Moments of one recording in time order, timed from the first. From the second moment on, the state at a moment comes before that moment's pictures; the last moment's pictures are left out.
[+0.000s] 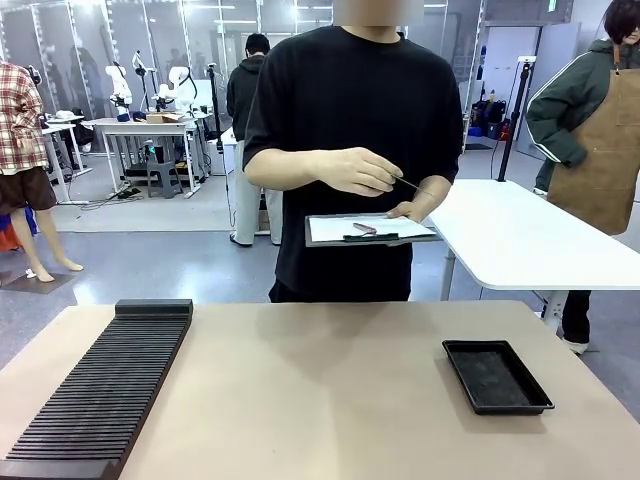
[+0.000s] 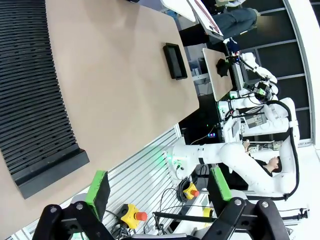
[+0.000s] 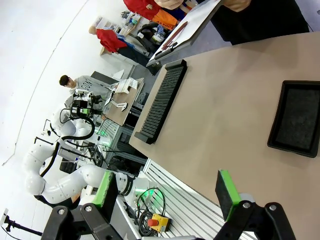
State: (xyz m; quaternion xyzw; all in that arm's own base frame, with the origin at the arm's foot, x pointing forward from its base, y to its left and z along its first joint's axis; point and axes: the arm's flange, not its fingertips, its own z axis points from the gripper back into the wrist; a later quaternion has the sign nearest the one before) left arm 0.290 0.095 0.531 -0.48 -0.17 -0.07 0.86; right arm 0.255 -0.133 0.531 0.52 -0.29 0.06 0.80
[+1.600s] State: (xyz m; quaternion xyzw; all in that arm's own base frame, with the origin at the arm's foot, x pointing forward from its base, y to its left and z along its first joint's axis) left arm 0.290 0.095 0.532 -0.48 -0.17 -0.07 0.86; right arm 0.264 -0.122 0.534 0.53 -0.25 0.03 0.81
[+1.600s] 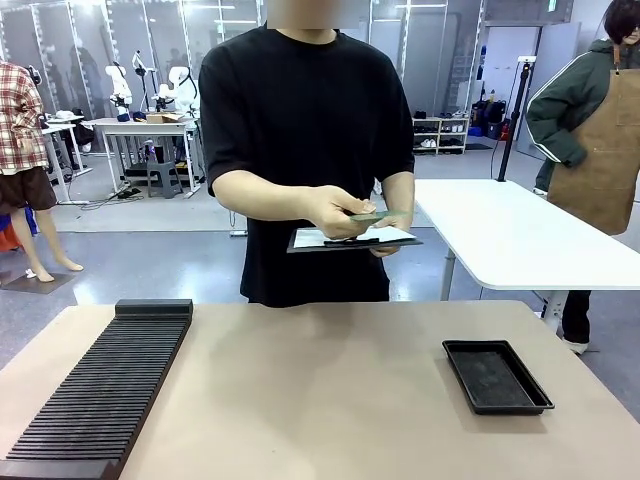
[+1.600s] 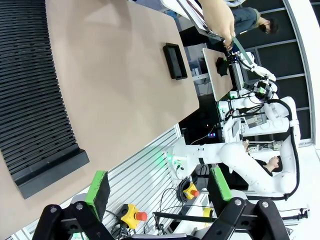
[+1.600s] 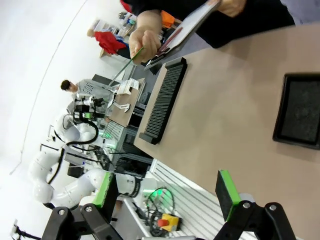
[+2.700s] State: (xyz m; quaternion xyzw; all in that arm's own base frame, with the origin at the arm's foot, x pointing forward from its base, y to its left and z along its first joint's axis) left arm 0.290 0.095 0.532 -0.48 -0.17 -0.07 0.86; right arm 0.377 0.052 0.557 0.59 -0.05 -0.09 0.80
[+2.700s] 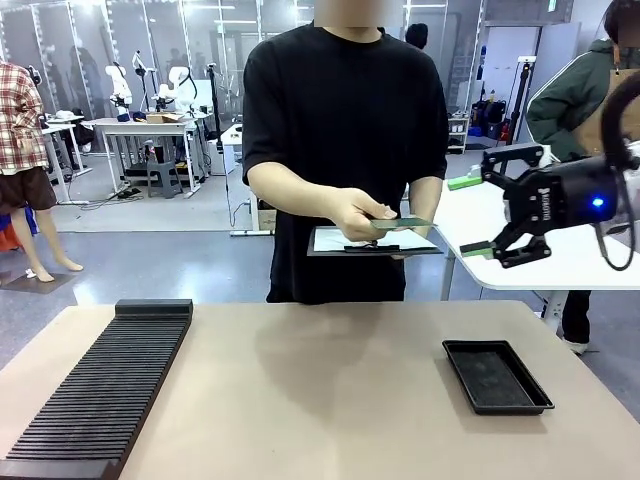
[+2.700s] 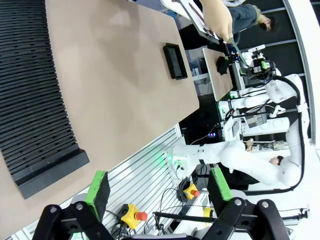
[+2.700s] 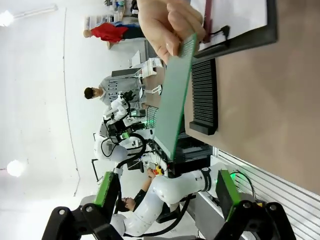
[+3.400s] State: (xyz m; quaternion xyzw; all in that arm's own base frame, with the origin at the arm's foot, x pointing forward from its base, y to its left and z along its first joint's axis) left arm 0.290 0.095 0.532 -0.48 -0.17 -0.07 0.86; right arm 0.423 0.104 0.513 0.65 0.04 -0.11 0.75
